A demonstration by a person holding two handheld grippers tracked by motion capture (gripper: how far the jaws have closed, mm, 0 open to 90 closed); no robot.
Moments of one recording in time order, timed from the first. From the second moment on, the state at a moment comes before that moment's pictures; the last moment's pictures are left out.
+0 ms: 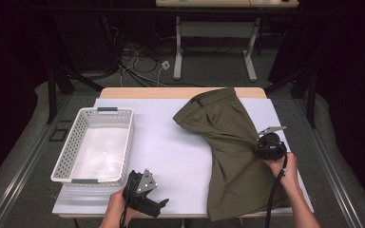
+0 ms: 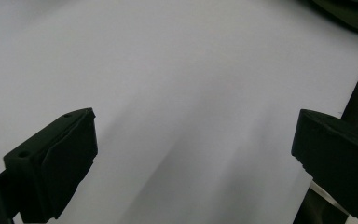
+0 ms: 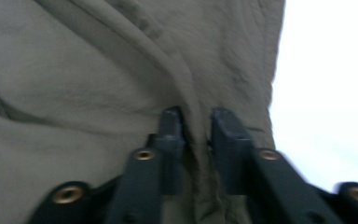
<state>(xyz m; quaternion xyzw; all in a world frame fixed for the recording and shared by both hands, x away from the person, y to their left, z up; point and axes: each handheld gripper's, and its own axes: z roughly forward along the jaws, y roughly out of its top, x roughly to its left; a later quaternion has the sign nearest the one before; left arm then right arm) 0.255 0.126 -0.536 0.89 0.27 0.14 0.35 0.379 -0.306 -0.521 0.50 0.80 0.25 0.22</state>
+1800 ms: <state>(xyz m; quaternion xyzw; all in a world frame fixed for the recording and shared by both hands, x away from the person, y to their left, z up) 0.256 0.123 -0.539 0.89 0.26 0.13 0.35 0.408 -0.275 -0.509 0.46 0.80 0.28 0.26</state>
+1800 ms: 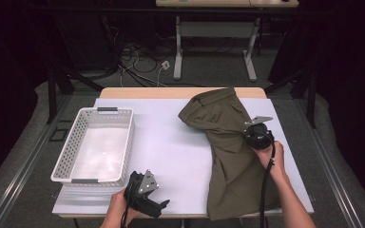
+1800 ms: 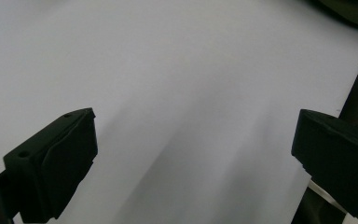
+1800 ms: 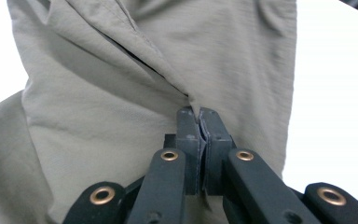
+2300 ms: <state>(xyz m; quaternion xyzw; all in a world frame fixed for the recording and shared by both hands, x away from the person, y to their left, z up) 0.256 0.125 -0.538 0.89 0.26 0.14 0.35 0.405 -0.313 -0.512 0.51 0.77 0.25 0.27</state>
